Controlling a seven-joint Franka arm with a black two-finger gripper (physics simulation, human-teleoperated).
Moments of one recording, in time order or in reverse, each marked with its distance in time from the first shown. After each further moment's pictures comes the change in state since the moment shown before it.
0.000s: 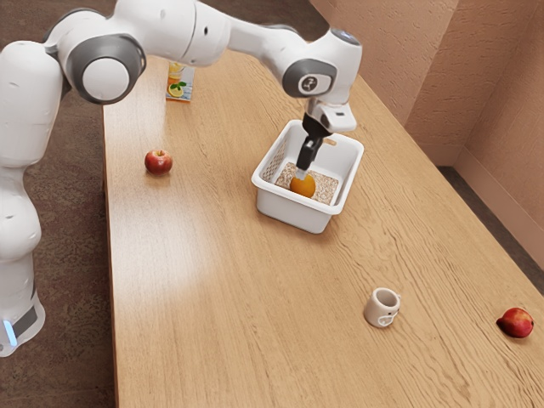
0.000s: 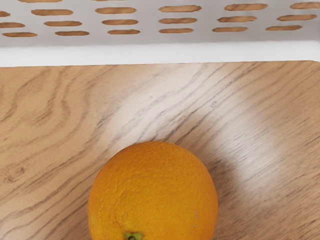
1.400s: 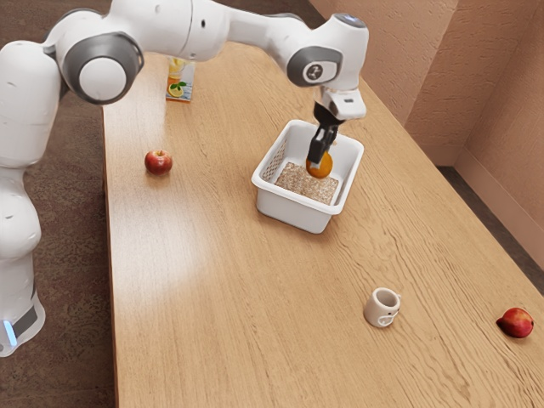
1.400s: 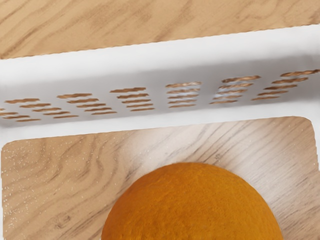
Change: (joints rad) arm -0.005 -0.012 -0.022 0.066 -0.005 0.022 0.047
